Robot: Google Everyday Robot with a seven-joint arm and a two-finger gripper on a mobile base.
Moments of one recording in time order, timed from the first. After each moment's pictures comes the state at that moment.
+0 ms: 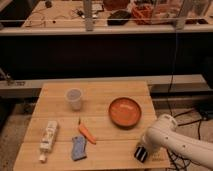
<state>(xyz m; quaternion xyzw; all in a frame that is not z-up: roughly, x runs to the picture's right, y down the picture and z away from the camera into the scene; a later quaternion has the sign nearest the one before) 0.214 0.322 0.755 -0.28 -0.15 -0.36 0.88</state>
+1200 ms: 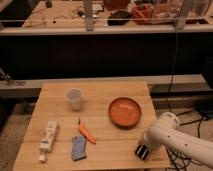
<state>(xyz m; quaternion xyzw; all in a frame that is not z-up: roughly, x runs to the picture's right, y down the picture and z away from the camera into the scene) 0.213 0.294 0.743 -0.27 -0.15 -0.36 0.88</state>
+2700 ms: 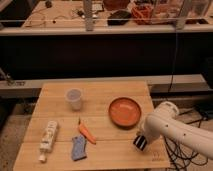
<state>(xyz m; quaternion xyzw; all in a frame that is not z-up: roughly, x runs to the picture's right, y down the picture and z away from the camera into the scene) 0.205 0.244 0.738 -0.25 -0.14 -0.37 0.88</state>
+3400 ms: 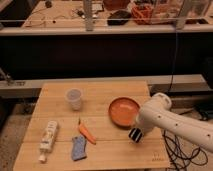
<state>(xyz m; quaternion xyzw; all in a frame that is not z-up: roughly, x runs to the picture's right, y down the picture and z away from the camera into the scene) 0.174 0.207 0.747 -0.24 -0.14 -0.39 0.88</state>
